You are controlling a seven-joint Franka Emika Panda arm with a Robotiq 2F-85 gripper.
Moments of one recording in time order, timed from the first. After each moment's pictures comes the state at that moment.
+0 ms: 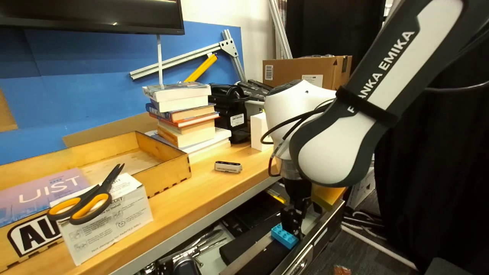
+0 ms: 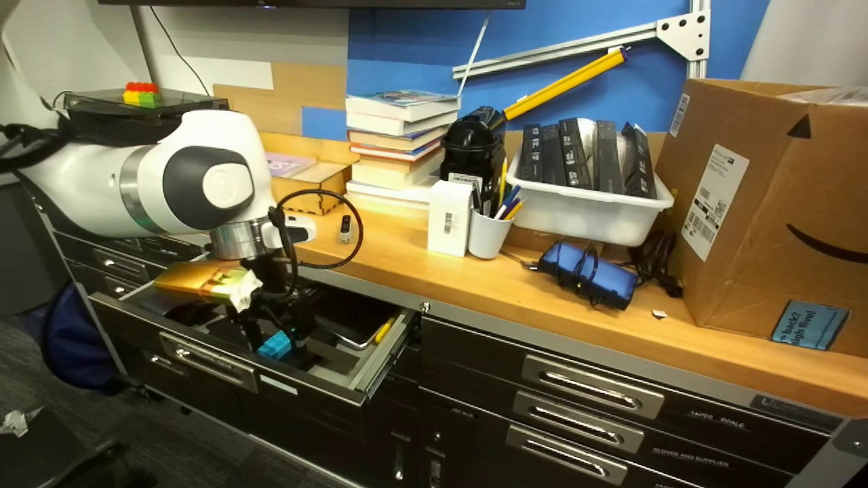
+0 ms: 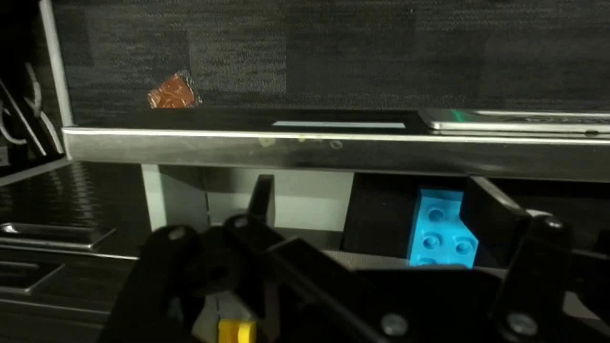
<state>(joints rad) 0.07 0.01 0.03 -2.62 -0.37 2.51 0.25</state>
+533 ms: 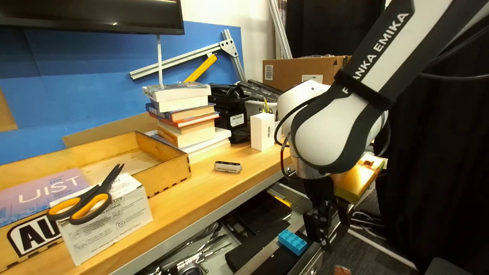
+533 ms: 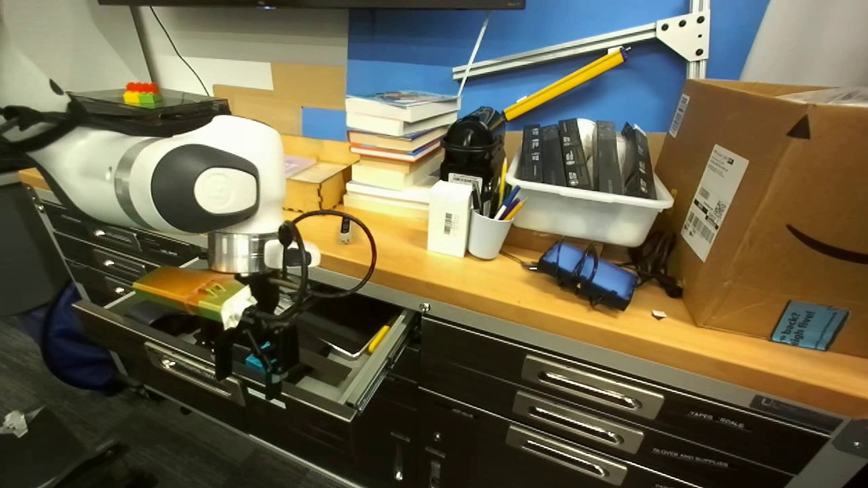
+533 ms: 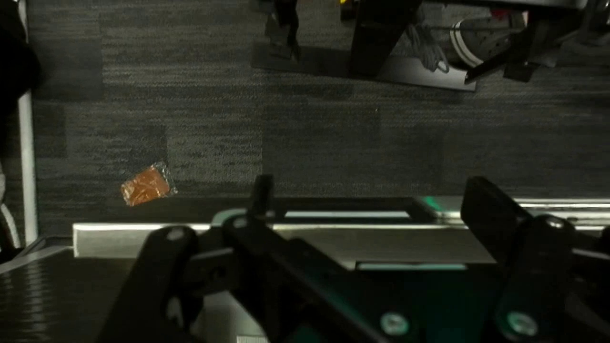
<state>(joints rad) 0.03 -0.03 0.02 -2.64 -0.20 2.30 0.05</state>
